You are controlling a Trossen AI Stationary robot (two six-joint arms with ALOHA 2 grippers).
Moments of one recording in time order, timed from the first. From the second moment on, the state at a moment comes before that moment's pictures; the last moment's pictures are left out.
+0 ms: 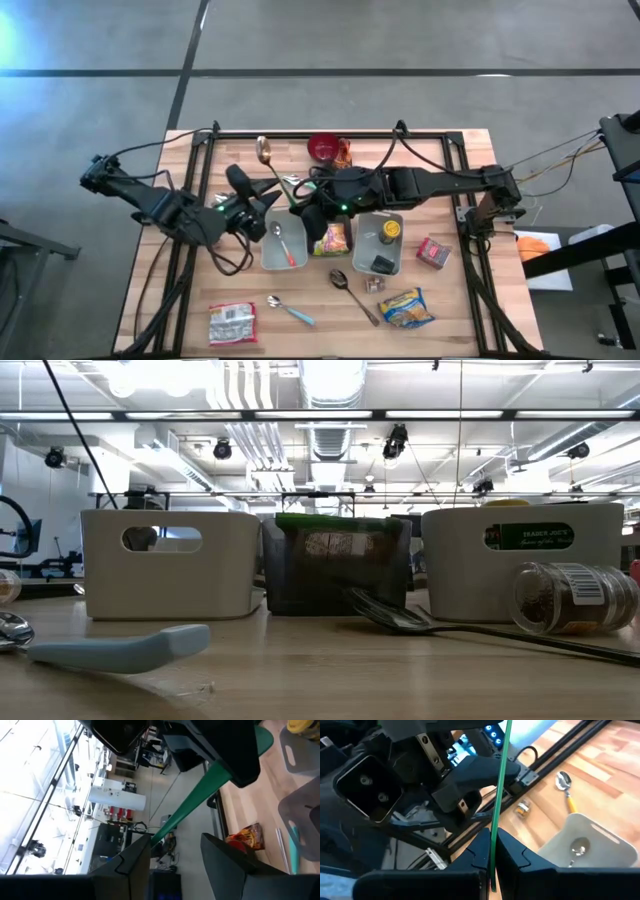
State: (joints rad) left arm -0.46 1.23 1.27 -0.44 -1.08 0.93; right arm 0.15 1.79 1.90 -0.51 0.13 0.84
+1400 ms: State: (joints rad) left arm -0.46 1.23 1.27 -0.52 -1.10 1.01; right arm 0.16 1.79 1.89 -0.46 0.06 0.88
